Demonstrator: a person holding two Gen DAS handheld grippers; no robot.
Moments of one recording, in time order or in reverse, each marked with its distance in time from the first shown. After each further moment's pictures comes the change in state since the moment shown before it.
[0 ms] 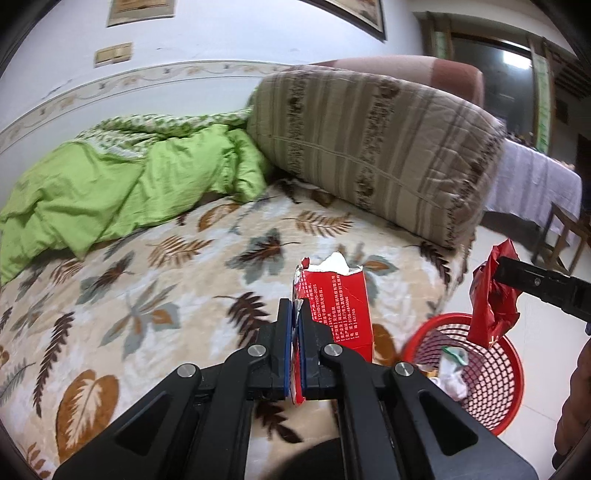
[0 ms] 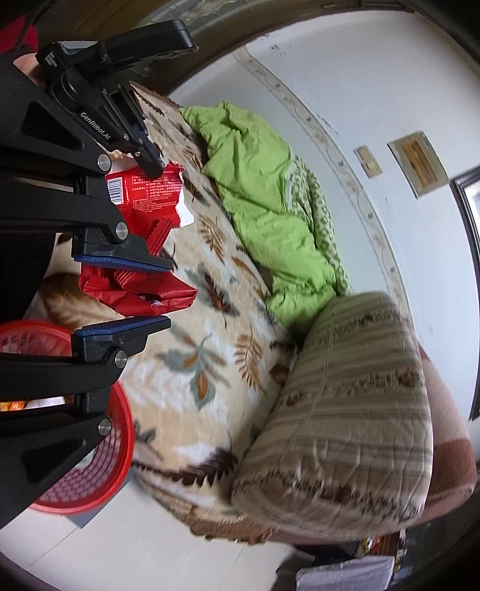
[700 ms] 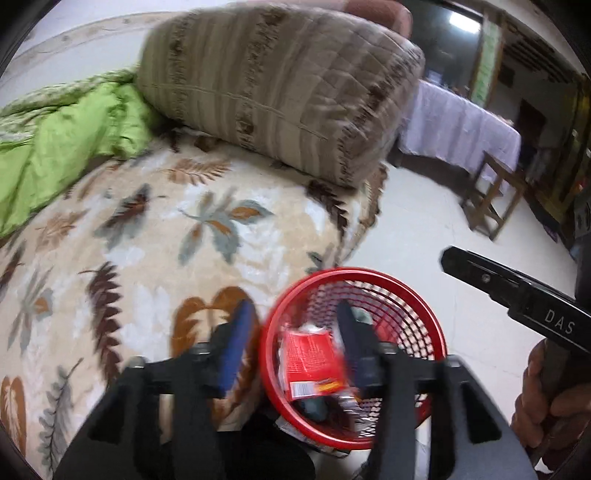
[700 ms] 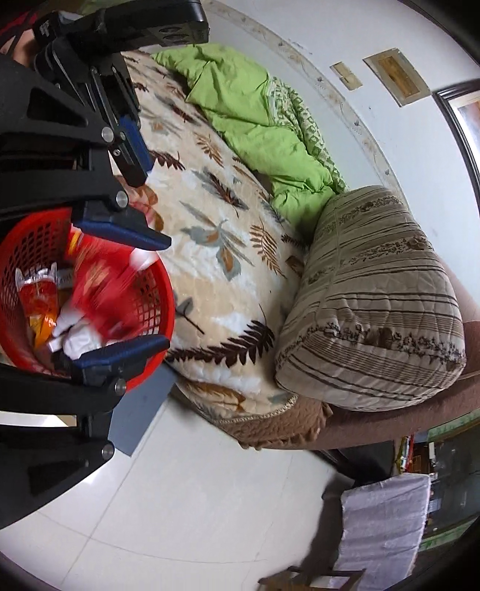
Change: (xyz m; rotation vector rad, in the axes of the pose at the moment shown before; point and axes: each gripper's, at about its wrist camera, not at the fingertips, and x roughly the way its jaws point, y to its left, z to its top) left arm 0.043 -0.095 -0.006 0.071 0.213 -0.291; right arm -0.038 -0.091 -0.021 0.143 0.035 -0.265
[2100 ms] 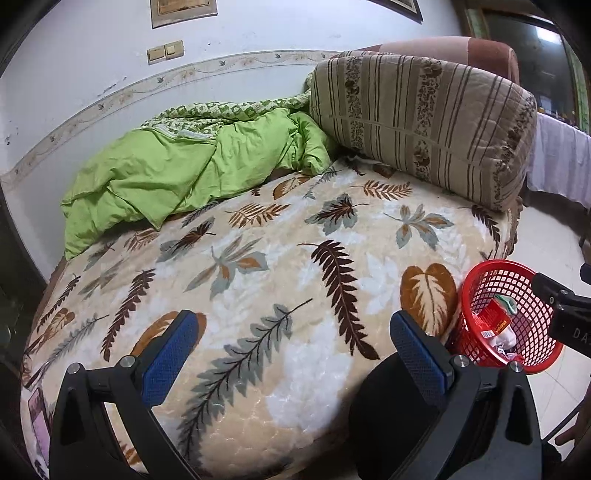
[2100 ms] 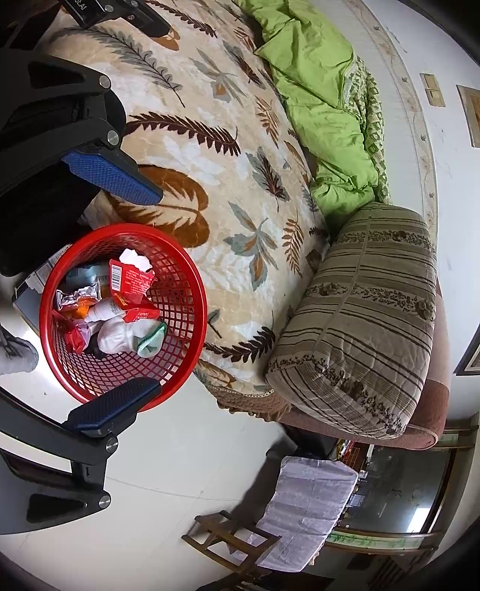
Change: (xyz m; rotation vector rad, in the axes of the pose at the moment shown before) left arm -0.126 0.091 -0.087 -0.107 -0.144 0.550; right arm -0.009 0.131 -0.062 -0.258 -0.001 -0.314
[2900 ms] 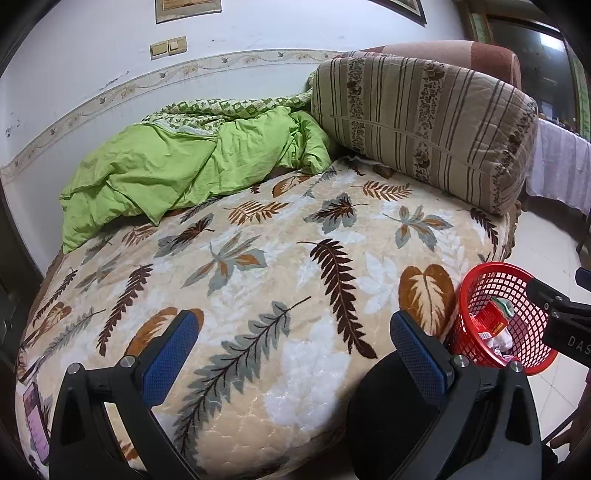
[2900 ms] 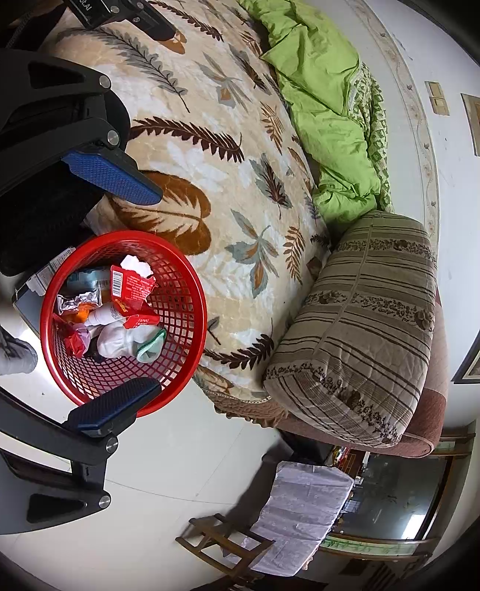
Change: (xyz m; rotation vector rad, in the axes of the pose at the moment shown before) left arm -0.001 0.005 -0.002 -0.024 -0.001 -0.012; right arm 0.001 0.007 -0.001 -0.022 0.000 0.014
